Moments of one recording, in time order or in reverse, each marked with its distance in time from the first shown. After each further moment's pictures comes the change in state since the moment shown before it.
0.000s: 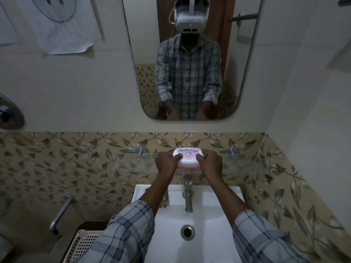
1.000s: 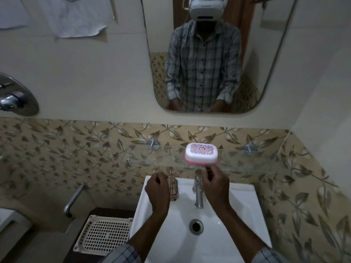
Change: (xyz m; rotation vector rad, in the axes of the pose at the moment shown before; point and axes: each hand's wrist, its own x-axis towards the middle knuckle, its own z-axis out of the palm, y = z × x) left_hand -0.061 -0.092 -0.036 -0.196 0.363 -0.041; right_hand -0.070 0.035 0.036 0.144 0.125 -0.356
